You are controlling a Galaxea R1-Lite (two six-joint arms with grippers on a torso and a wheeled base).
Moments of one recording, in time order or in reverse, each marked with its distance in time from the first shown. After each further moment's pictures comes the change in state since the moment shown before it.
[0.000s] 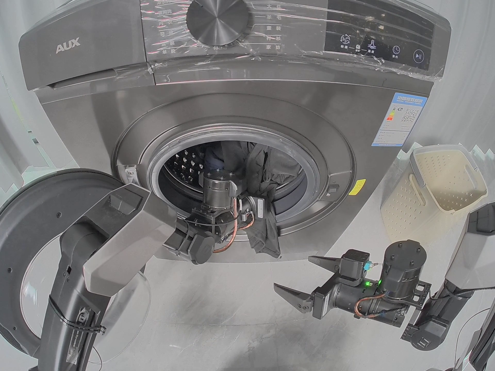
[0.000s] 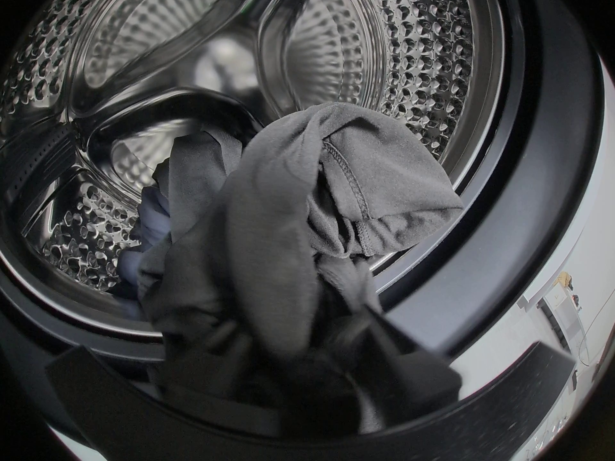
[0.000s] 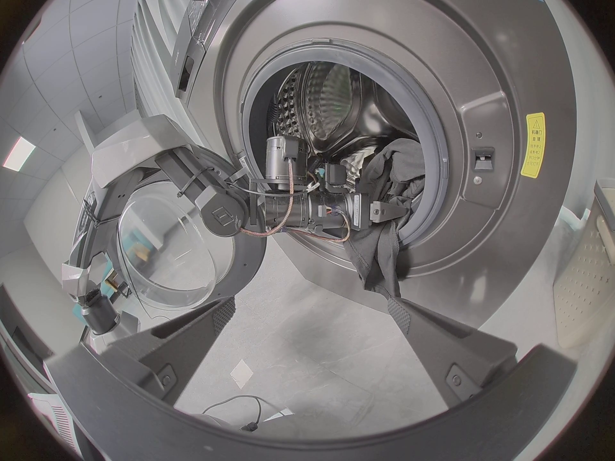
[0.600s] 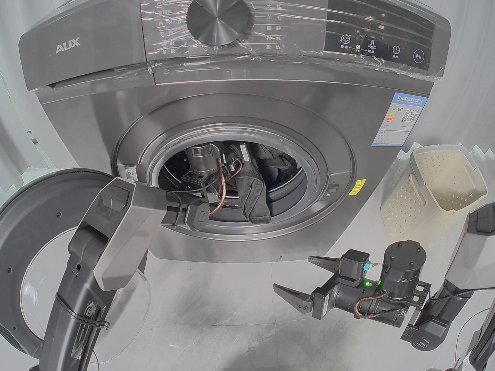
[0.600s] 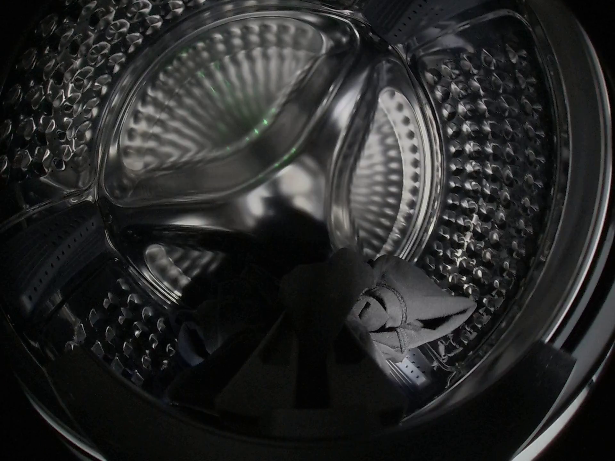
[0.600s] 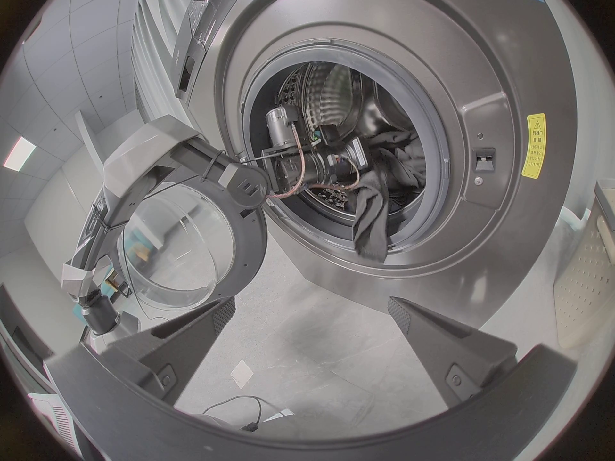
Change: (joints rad) left arm 0.074 0.093 -0.403 -0.058 0.147 -0.065; right arm 0.001 0.001 0.000 0.000 0.000 0.000
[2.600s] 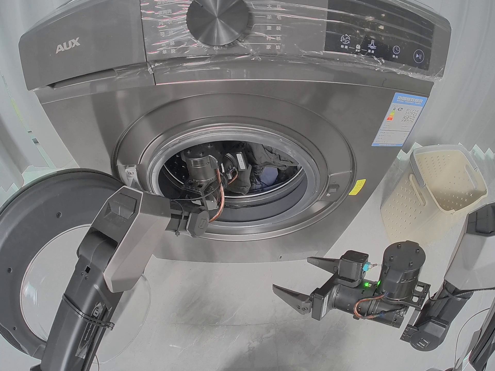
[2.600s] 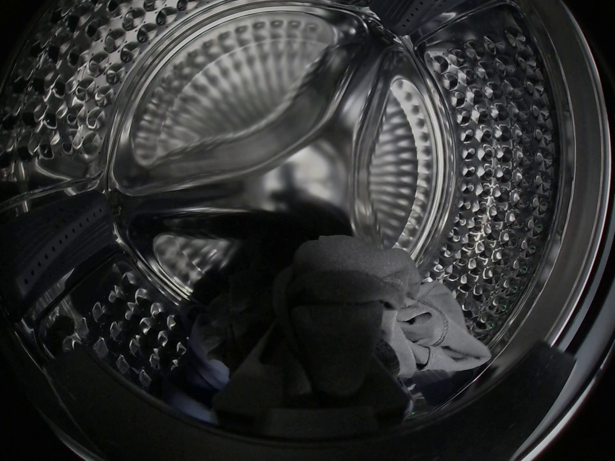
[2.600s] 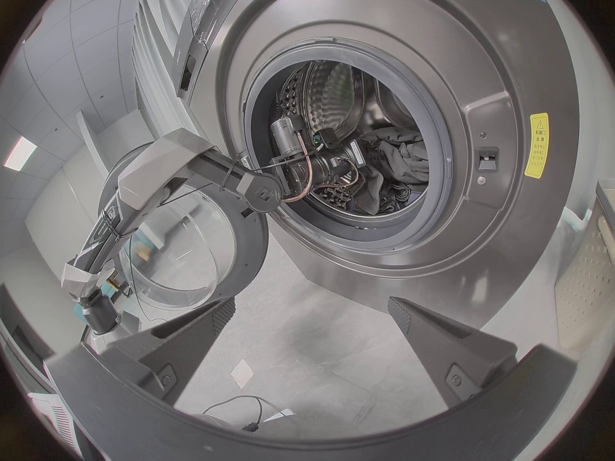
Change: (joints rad) left arm 0.020 0.074 -0.037 -0.039 0.011 0.032; right arm 0.004 0.003 -0.001 0.000 0.001 0.000
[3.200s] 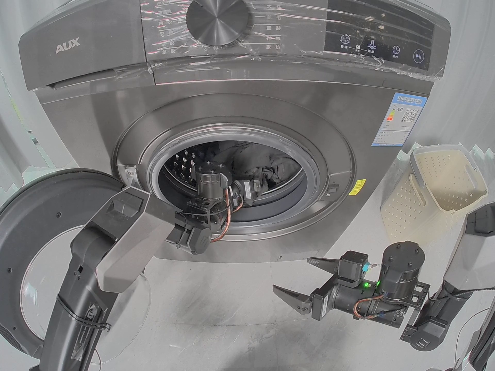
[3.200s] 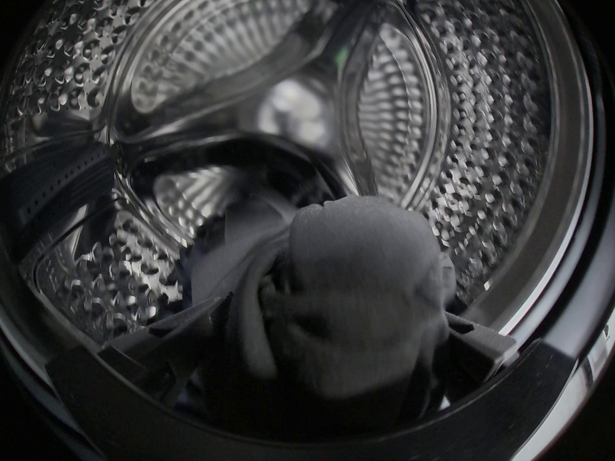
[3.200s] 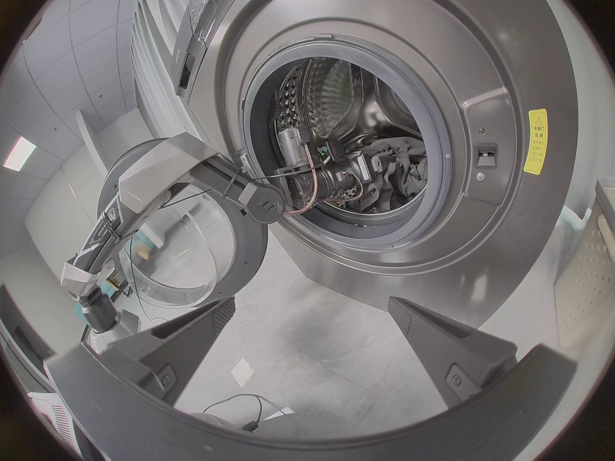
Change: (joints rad) left arm -0.039 -0.069 0.258 0.048 -0.006 -0.002; right arm -0.001 0.004 0.000 0.000 0.000 0.000
